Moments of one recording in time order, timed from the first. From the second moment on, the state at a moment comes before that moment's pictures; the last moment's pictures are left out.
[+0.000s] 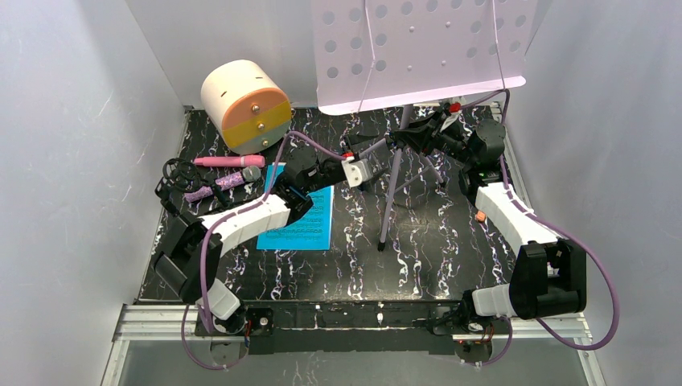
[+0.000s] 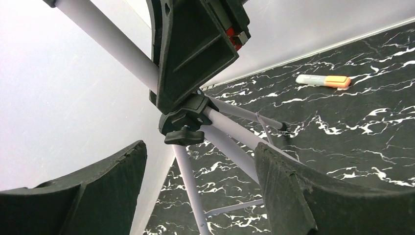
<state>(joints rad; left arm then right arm) -0.72 1.54 0.98 0.70 0.52 0.59 0.18 1.35 0.93 0.58 -0.85 0.13</state>
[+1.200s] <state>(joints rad) -0.78 1.68 1.07 0.69 0.43 1.03 0.18 1.36 0.94 0.58 -0.85 0.13</state>
